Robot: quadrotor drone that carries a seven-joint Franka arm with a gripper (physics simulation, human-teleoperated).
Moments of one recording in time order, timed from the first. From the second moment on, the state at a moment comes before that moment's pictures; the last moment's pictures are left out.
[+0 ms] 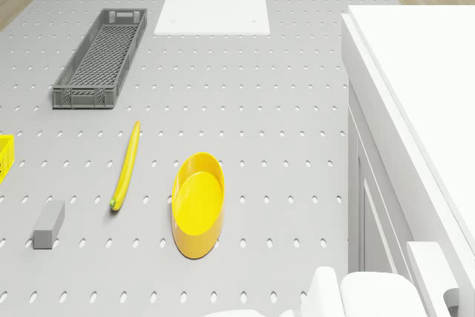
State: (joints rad) arm 0.57 -0.83 -0.33 -2.56 1.40 1.95 0.59
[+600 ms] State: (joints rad) arm 0.57 -0.83 -0.32 -2.56 1.41 1.96 0.59
